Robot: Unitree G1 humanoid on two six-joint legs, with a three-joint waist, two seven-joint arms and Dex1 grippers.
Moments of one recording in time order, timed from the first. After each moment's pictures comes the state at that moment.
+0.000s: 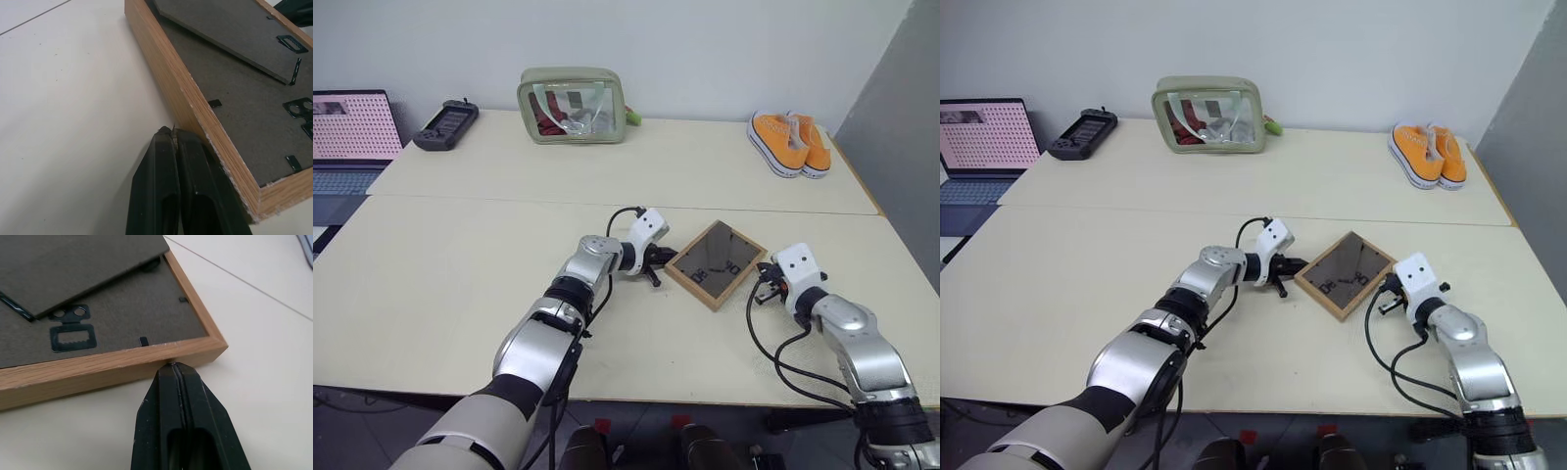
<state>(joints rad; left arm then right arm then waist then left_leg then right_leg) -1.03 0.14 -0.19 1.06 -0.04 0.12 -0.90 -0.25 -0.50 -0.01 -0.06 0.05 0.45 0.41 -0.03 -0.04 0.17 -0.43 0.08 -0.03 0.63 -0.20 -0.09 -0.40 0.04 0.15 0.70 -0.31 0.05</state>
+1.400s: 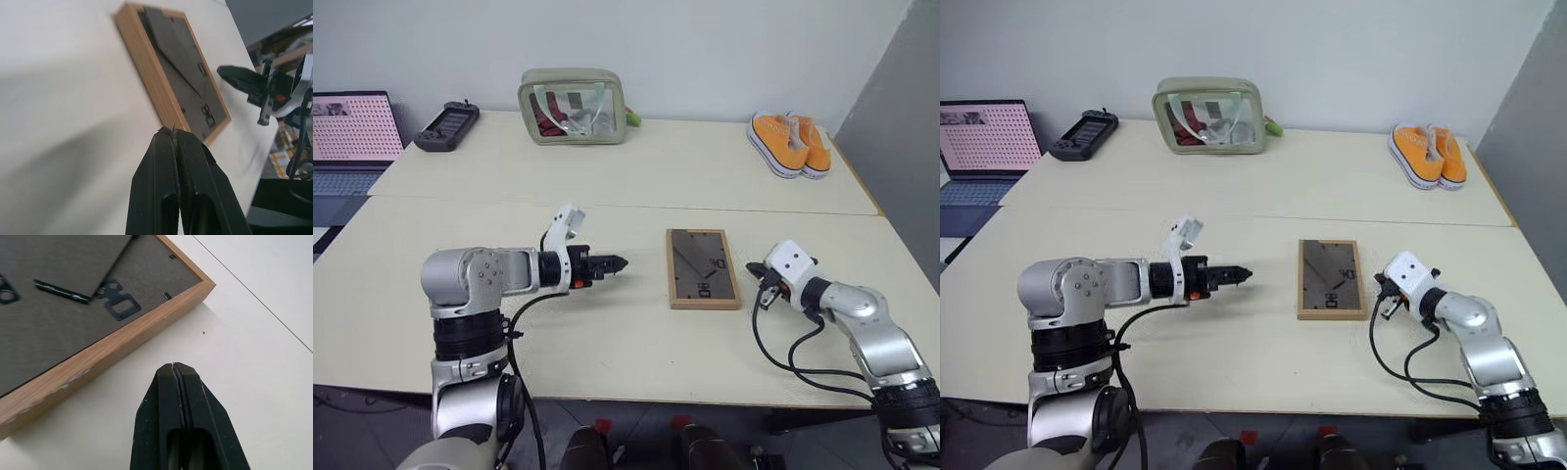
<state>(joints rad) -0.67 0.36 0.28 -0.07 -0.62 1.61 -0.62 -0.25 -0.66 0.03 -0.11 0.05 0.33 0.68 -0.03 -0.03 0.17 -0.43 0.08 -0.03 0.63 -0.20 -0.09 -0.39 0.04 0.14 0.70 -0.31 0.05</state>
